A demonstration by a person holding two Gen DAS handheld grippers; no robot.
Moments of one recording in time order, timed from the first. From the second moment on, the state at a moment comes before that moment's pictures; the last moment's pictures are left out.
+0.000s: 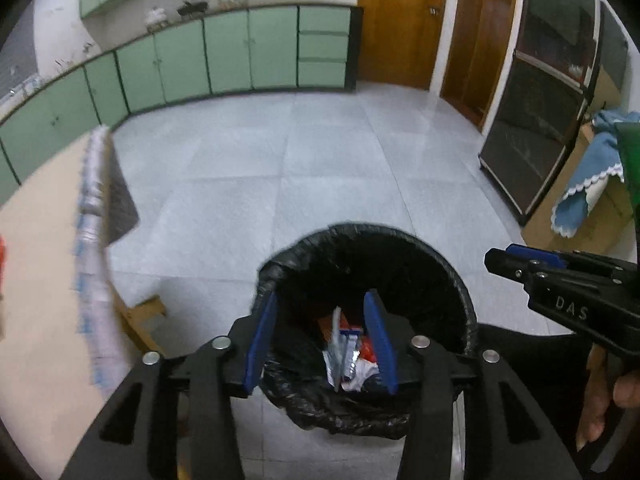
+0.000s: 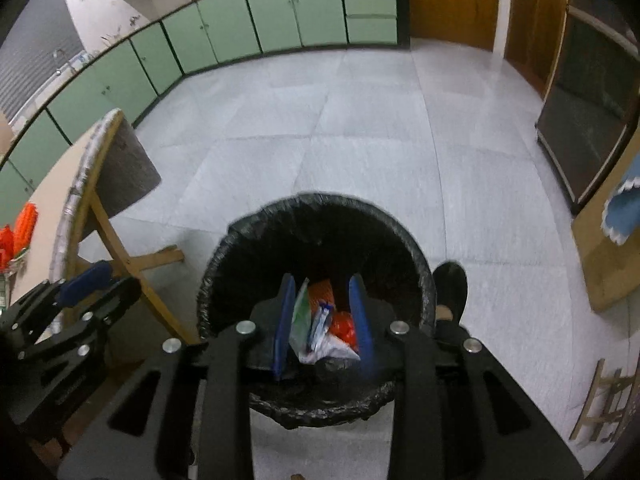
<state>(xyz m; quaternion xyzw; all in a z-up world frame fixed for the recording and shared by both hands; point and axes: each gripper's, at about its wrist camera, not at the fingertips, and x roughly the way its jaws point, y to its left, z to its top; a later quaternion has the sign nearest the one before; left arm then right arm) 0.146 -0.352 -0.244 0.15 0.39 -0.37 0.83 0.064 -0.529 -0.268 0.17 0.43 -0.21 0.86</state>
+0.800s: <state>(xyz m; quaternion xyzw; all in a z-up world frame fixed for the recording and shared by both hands) 0.132 -0.087 -0.106 0.06 0.29 -0.13 0.95 0.092 -0.342 -0.135 0.07 0.35 -0.07 0.93</state>
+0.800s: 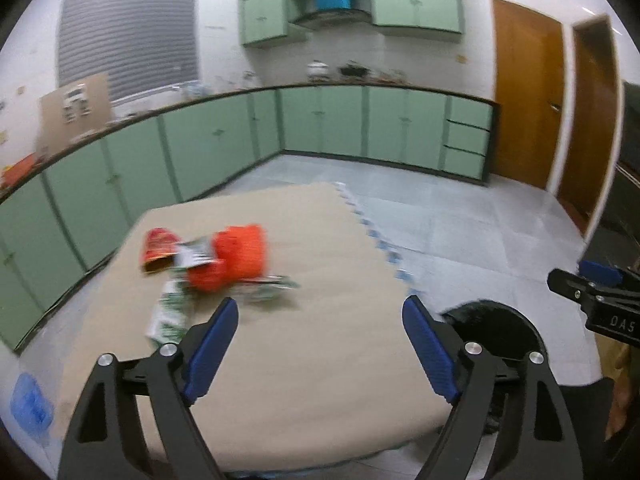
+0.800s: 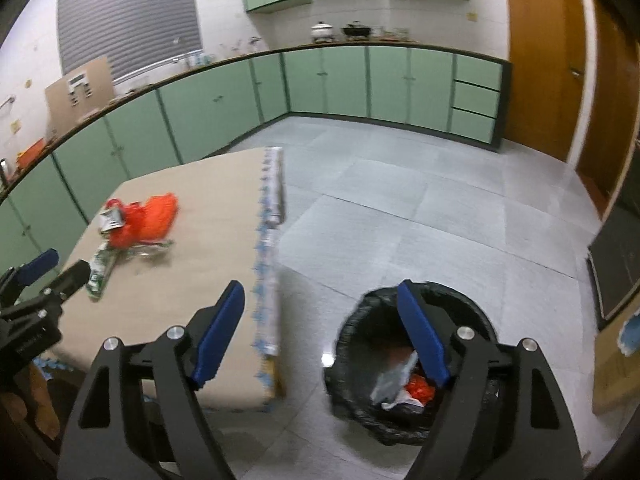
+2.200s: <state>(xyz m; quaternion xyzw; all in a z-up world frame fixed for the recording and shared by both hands) 0.230 0.057 -0.221 0.03 0.36 -0.02 0.93 0.249 -0.168 -0.207 0.02 0.41 0.06 0.91</state>
